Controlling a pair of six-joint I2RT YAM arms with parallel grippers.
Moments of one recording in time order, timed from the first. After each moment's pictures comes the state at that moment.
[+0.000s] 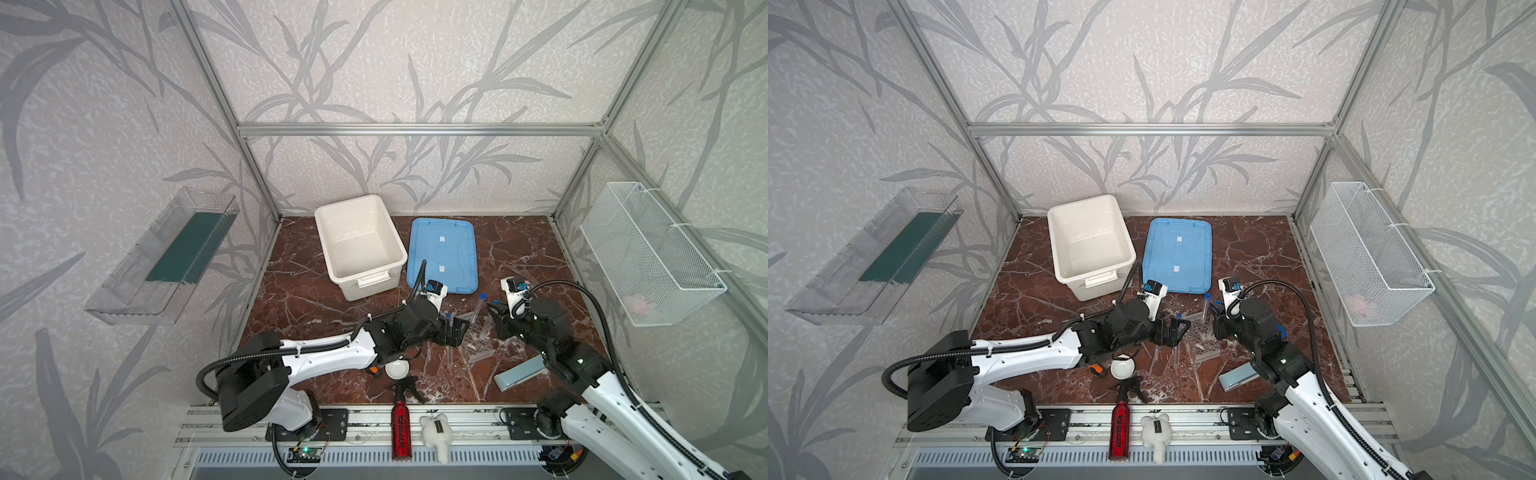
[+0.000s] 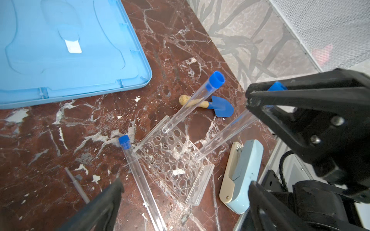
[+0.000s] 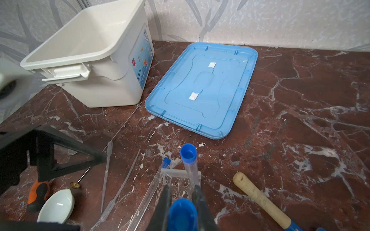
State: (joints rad) left arm -1.05 1.45 0.81 0.11 -0.07 -0.67; right arm 0.50 0.65 0.49 -0.30 0.00 0.19
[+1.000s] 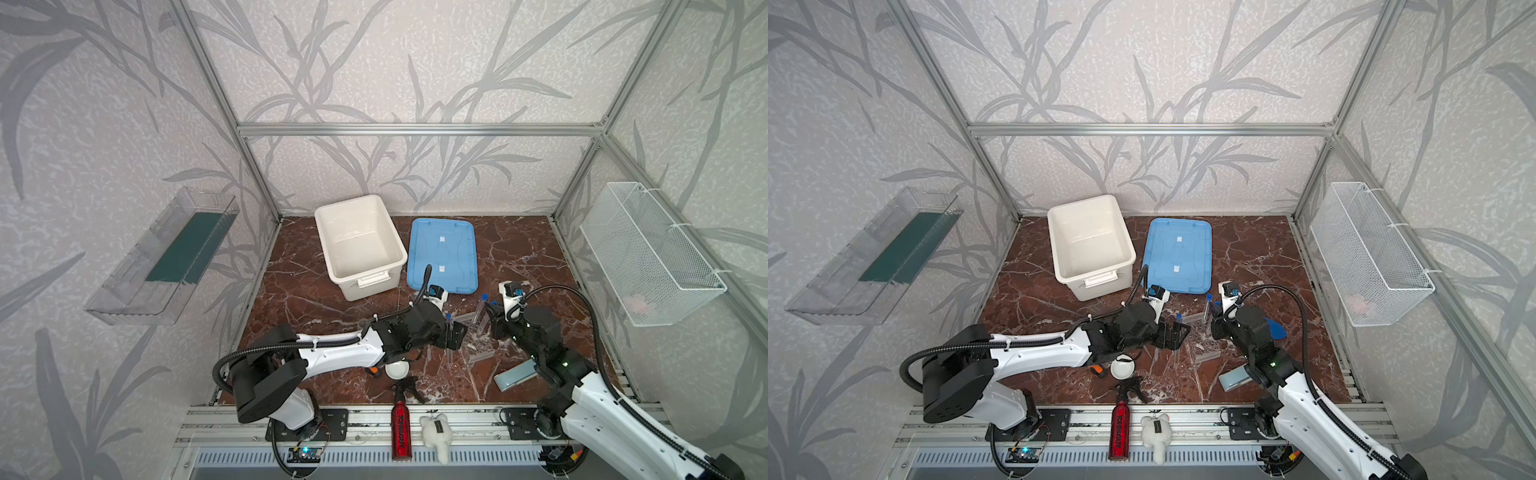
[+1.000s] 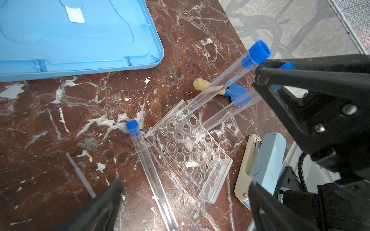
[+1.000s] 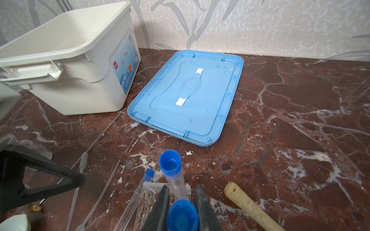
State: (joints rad) left arm -1.05 1.52 0.81 0.10 -0.07 -0.69; right arm 0.50 0.68 0.33 -0.05 0.08 0.19
